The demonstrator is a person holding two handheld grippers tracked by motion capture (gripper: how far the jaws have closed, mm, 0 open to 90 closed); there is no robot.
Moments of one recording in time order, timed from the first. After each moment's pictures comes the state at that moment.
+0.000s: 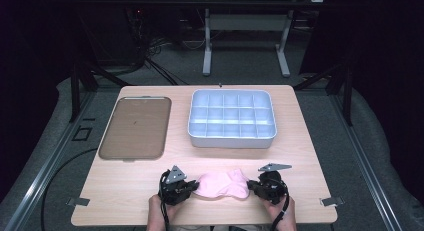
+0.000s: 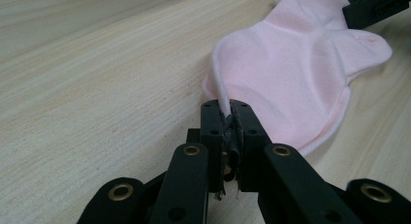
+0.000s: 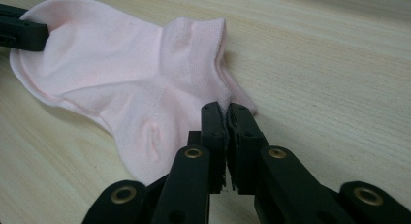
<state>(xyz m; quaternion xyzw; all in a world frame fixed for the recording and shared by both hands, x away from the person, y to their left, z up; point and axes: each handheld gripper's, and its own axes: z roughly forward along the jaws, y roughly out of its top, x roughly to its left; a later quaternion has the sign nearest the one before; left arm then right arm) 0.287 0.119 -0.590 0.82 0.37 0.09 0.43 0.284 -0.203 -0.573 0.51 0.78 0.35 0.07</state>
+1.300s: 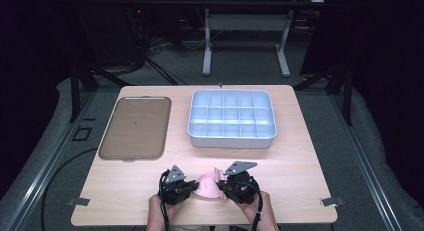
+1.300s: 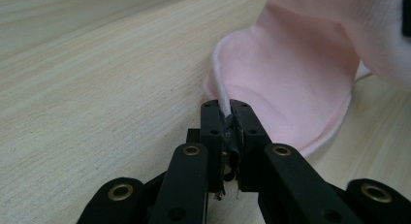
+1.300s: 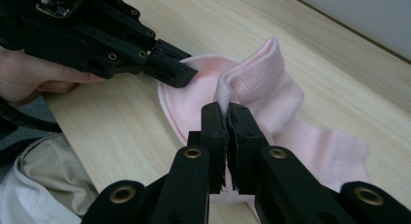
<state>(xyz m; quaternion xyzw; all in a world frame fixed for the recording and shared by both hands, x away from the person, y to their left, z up) 0.288 0.120 -0.590 0.82 0.37 0.08 0.43 0.270 -0.115 -0.522 0.37 0.85 0.36 0.09</state>
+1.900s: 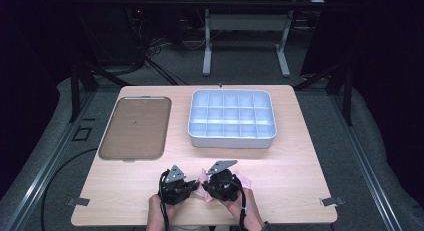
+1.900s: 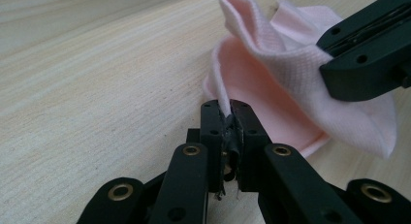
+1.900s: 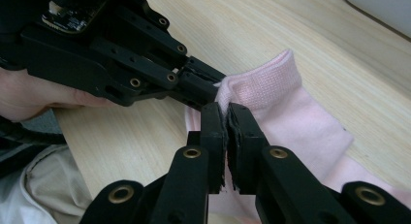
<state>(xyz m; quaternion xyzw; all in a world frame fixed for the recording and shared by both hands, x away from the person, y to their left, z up) 0.289 0.120 -0.590 0.82 0.37 0.08 0.43 0.283 -0.077 -0.537 0.34 0.87 0.36 0.06</state>
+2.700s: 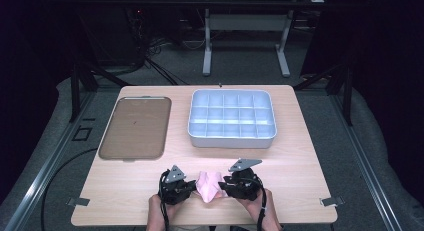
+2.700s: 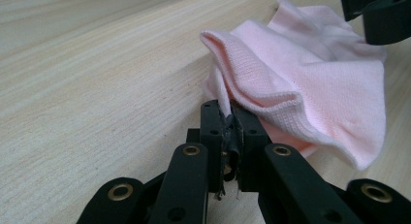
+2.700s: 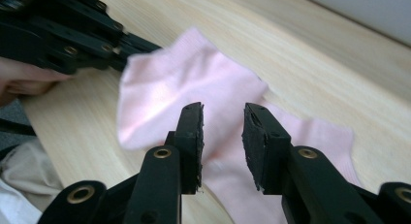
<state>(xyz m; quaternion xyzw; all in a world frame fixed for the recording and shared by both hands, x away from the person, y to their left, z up) 0.288 0.120 -0.590 0.82 0.37 0.08 0.43 0.284 -0.132 -0.539 0.39 0.84 0.37 0.07</state>
